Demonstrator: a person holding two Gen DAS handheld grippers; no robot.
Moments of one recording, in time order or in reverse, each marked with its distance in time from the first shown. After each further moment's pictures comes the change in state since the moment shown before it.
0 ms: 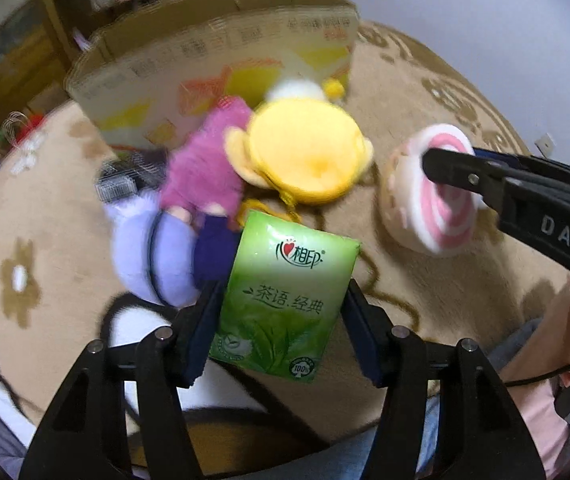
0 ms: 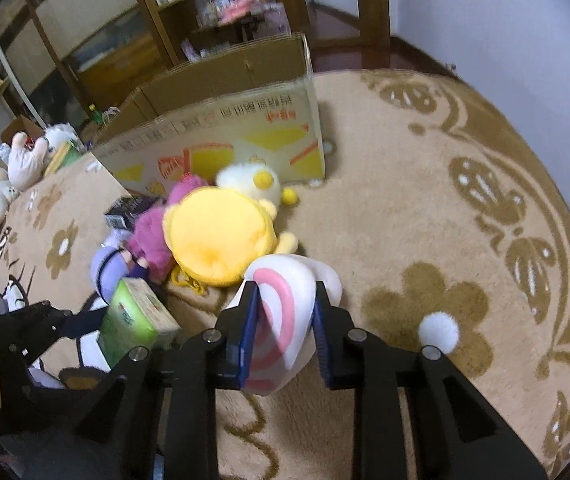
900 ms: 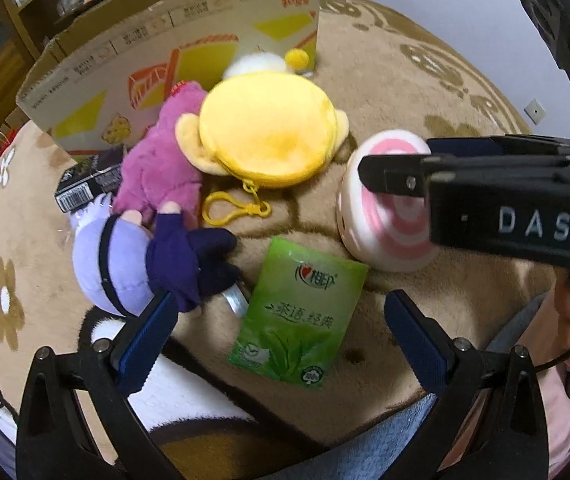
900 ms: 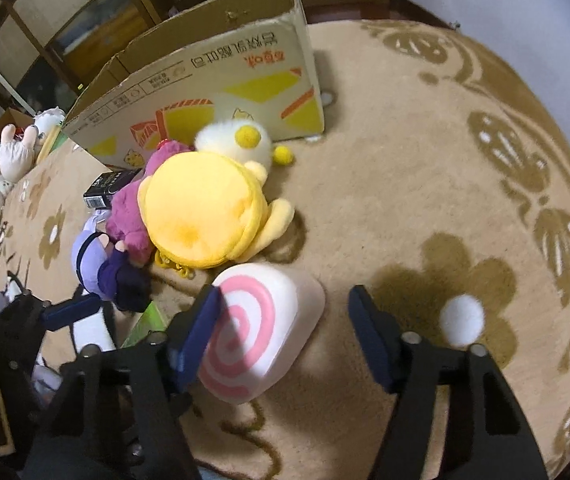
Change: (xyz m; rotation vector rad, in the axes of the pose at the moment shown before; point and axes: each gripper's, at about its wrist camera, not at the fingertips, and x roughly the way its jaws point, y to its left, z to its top) left arm 0.031 -0.019 0.002 0.098 0.105 -0.051; right arm 0.043 -0.013 0.002 0.059 0.187 0.025
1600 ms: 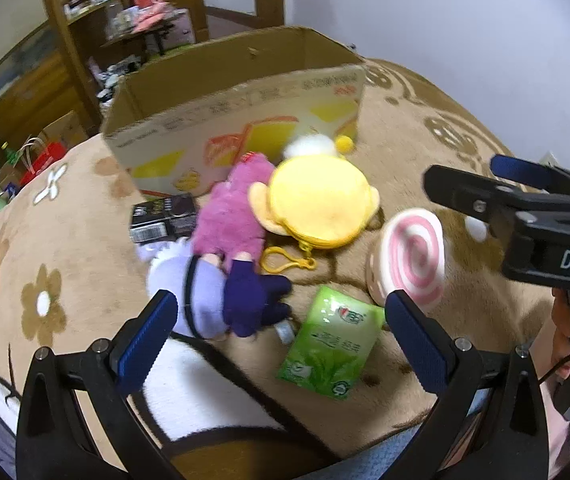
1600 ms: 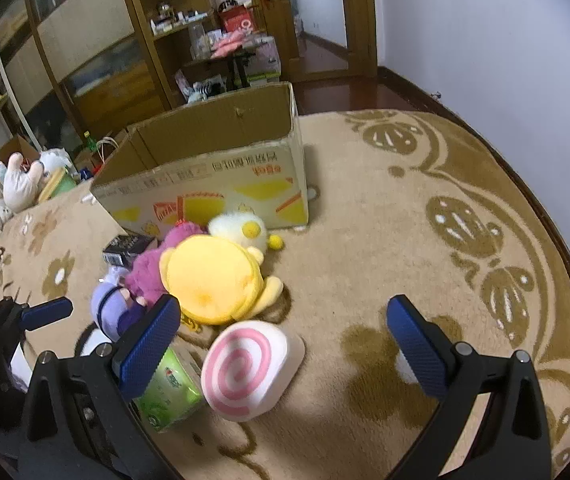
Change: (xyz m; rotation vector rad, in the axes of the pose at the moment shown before) left arm -0.051 0.018 0.000 -0.080 -0.197 0.076; right arm -0.058 0.010 -0.002 -0.048 -0.279 -0.072
